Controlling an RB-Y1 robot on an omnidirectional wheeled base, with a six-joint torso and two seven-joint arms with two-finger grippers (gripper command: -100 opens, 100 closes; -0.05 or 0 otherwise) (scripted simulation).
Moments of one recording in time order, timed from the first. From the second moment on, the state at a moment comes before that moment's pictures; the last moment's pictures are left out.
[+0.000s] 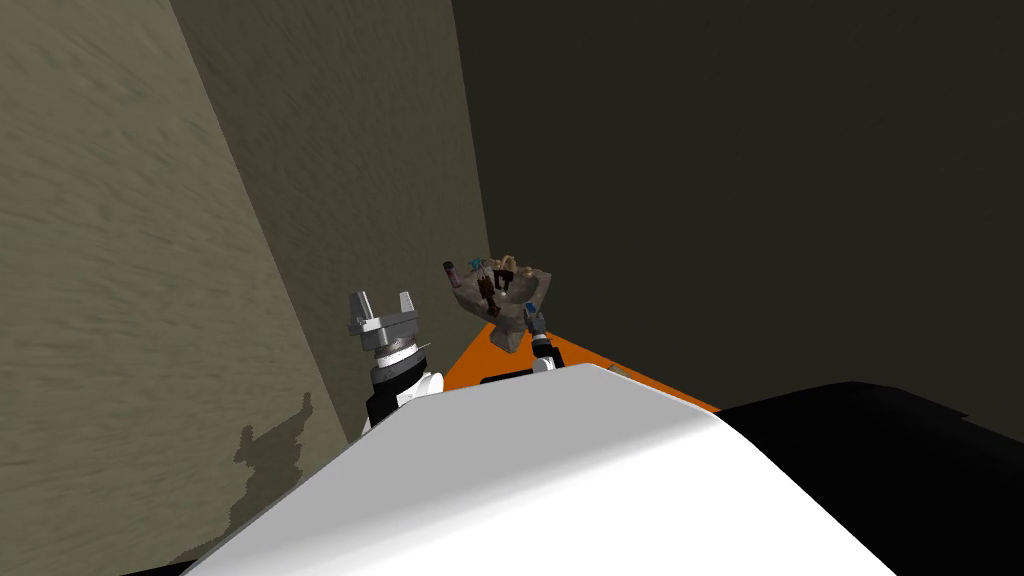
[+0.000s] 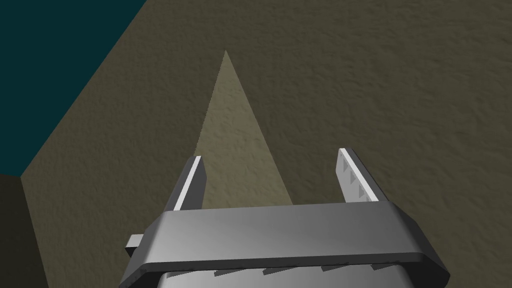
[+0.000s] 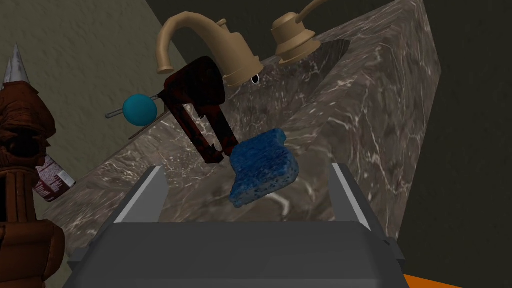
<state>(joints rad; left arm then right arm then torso) 0.54 -0.03 -0.02 -2.25 0.07 -0.65 0.15 0.25 -0.14 0.48 -1.52 -0.93 -0.63 -1.20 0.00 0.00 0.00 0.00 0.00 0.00</state>
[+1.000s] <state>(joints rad) 0.54 -0.03 -0.02 -2.25 0.07 -0.65 0.15 0.24 -0.15 0.47 -1.55 -0.94 -0.59 -1.19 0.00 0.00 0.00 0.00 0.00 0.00</state>
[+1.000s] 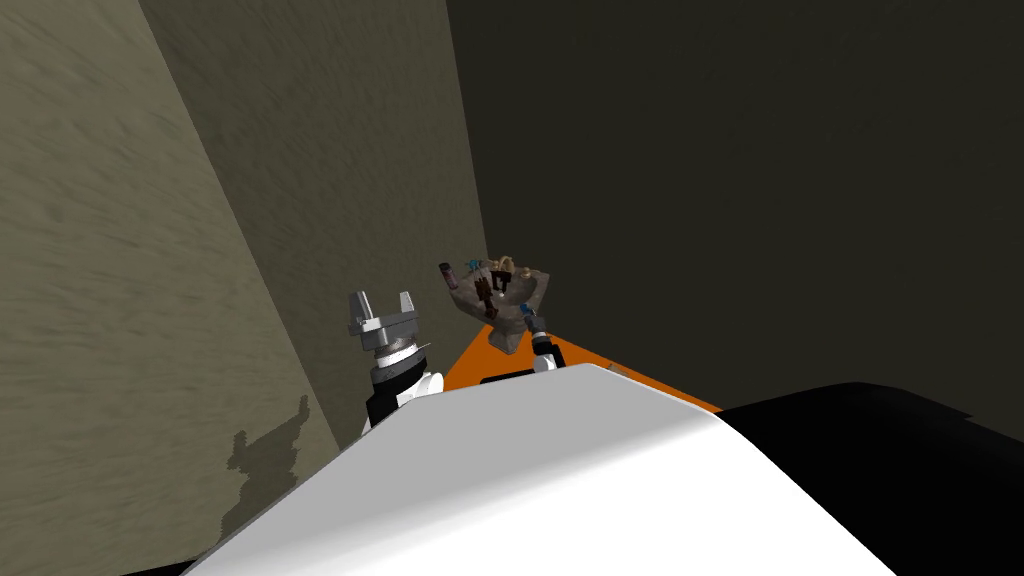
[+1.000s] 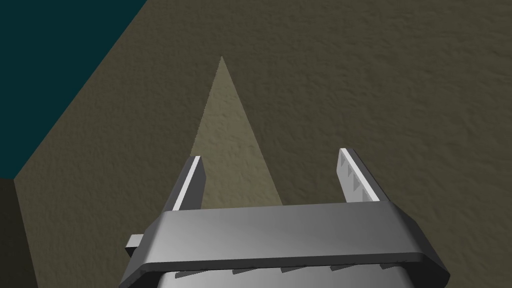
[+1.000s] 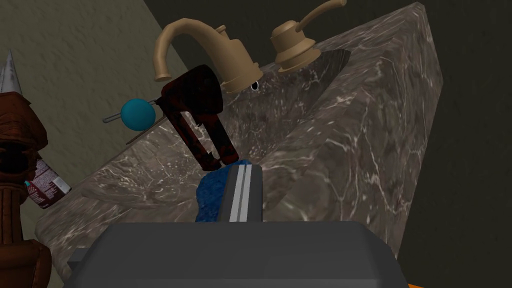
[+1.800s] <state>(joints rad) 0.54 -0.03 -0.02 -2.25 0.07 -0.65 0.15 0.20 -0.23 0.46 -1.60 -0.93 -0.40 -1.18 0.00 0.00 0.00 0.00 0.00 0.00</state>
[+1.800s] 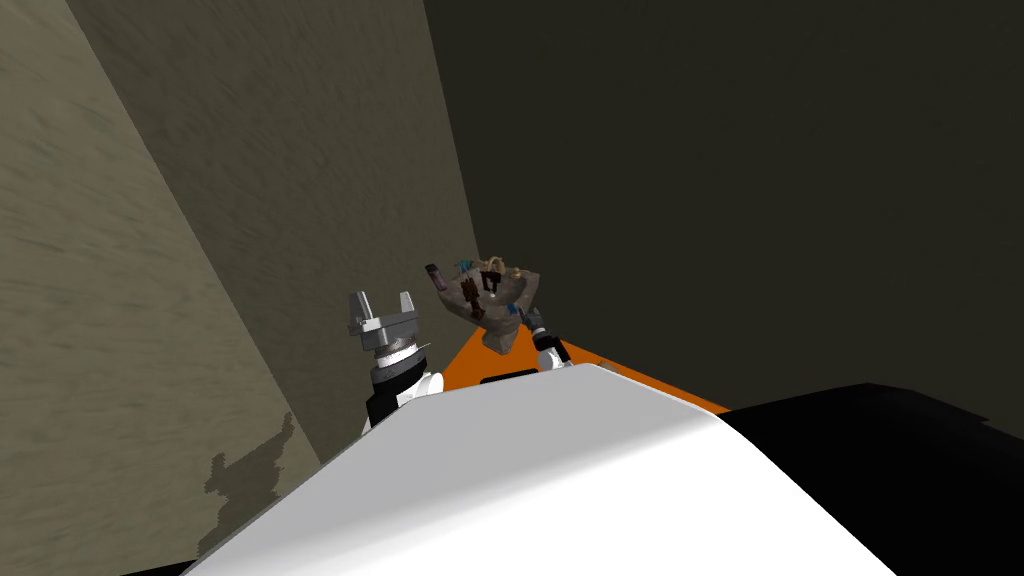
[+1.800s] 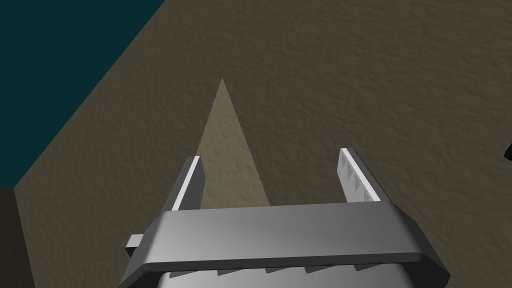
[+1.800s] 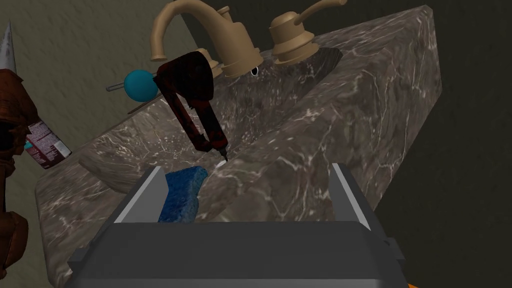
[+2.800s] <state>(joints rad) 0.54 -0.03 -0.02 -2.25 0.07 -0.65 0.15 0.14 -0.34 0.45 -1.66 -0.91 -0.14 -1.18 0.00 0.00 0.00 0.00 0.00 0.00</state>
